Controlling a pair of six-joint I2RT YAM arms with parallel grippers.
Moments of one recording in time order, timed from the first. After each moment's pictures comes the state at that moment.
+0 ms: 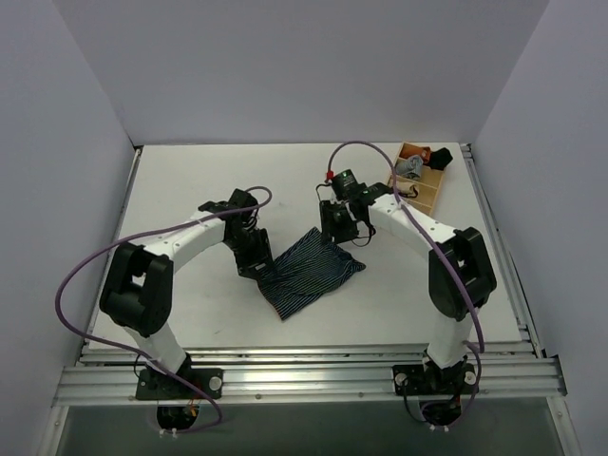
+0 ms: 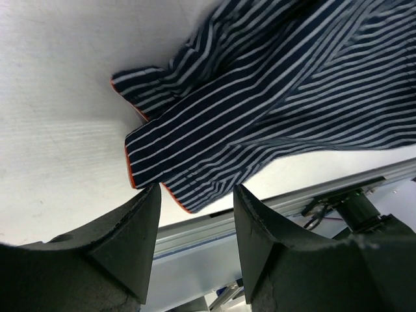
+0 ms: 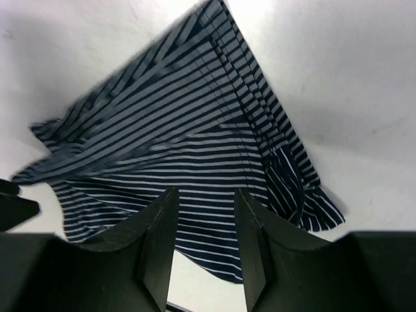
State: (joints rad) left arm -0.44 1.71 1.19 -0.82 0.32 -0.72; right arm 0.53 1.83 1.41 -0.67 -0.12 0.40
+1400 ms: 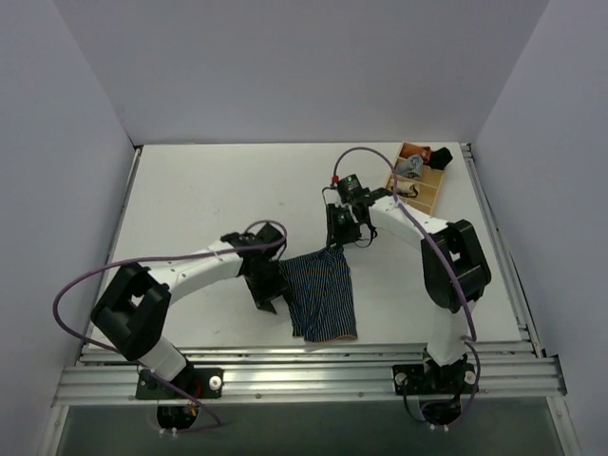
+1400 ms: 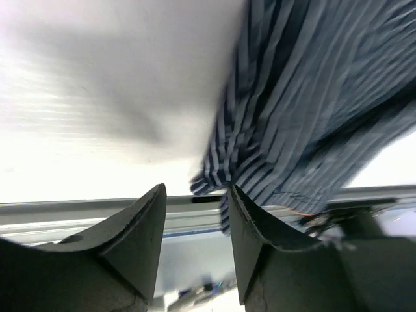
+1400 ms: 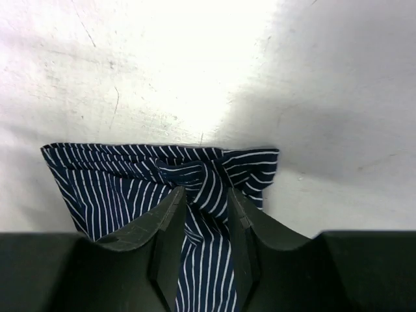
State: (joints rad) left arm -0.76 1.61 0.97 -0.75 0.20 -1.16; right arm 0.49 1.89 1.31 -0.54 -0.15 0.40
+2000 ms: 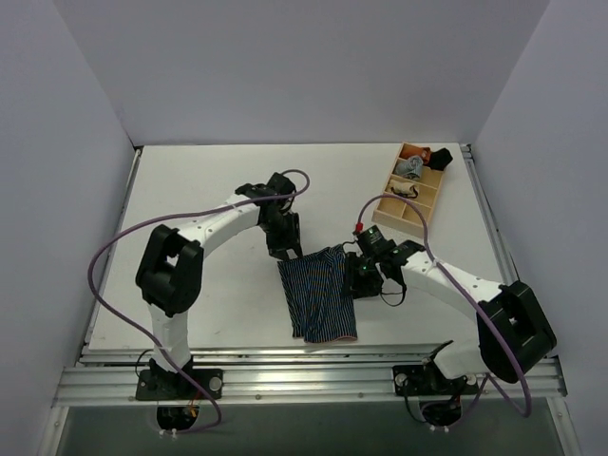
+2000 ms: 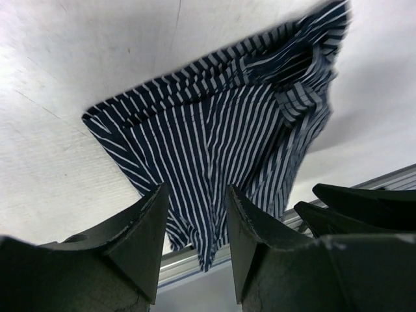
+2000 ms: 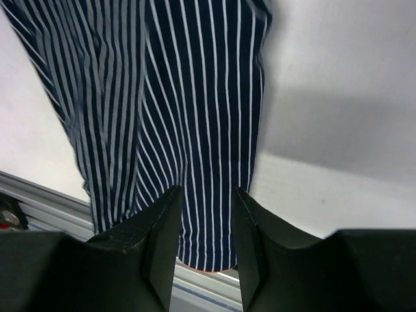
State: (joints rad) left arm -0.59 1.92 1.55 -0.85 0.24 -0.71; right arm 0.56 1.39 0.81 -0.56 -0.18 0.60
